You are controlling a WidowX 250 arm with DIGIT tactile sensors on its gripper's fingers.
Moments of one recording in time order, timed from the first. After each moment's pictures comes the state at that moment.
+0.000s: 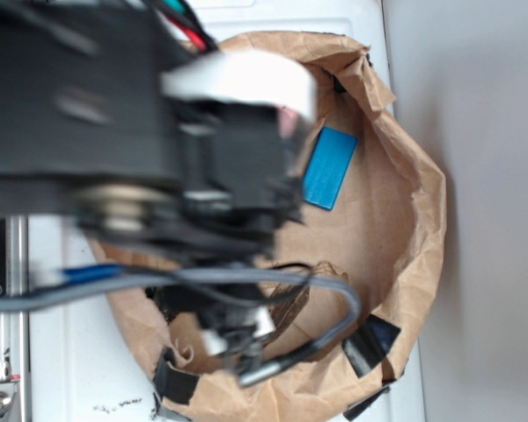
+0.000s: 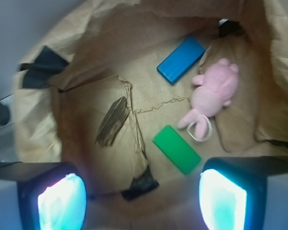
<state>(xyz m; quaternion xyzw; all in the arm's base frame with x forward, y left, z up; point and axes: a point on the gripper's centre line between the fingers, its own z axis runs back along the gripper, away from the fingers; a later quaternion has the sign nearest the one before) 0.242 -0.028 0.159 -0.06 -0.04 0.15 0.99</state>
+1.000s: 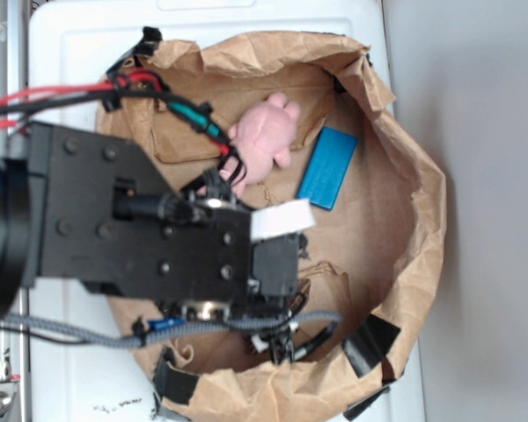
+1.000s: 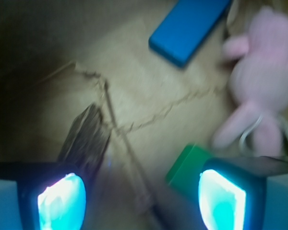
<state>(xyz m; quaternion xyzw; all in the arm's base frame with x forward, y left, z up) 0.253 -0.046 0.066 -0.04 -0.05 0.24 0.97</state>
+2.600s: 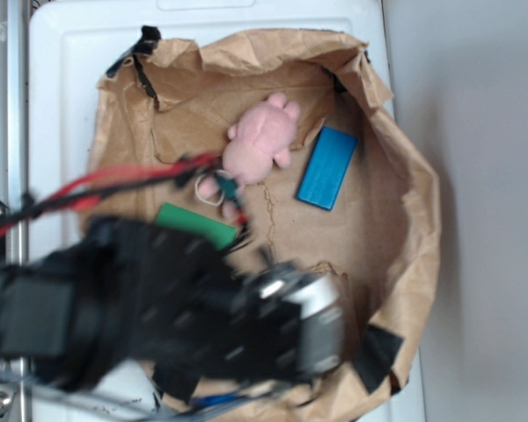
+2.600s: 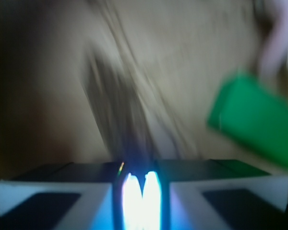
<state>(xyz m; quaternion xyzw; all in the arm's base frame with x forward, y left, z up) 0.274 -0.064 0.075 -0.03 0.00 0.31 0.95</state>
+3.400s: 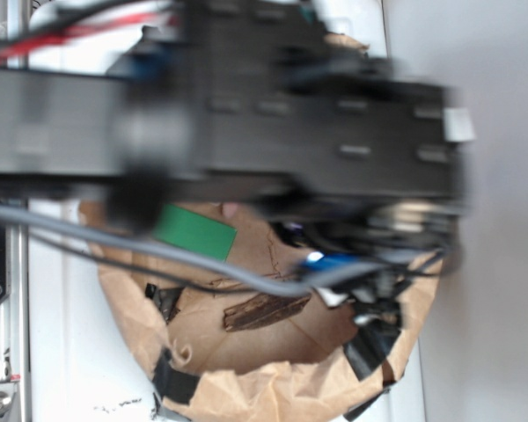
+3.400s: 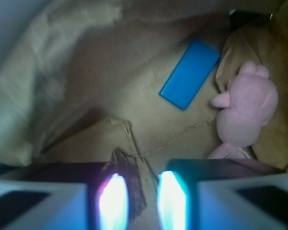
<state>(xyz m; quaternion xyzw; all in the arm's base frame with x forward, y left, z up) 0.288 -0.025 0.121 -0.05 -0.02 0.24 0.97</state>
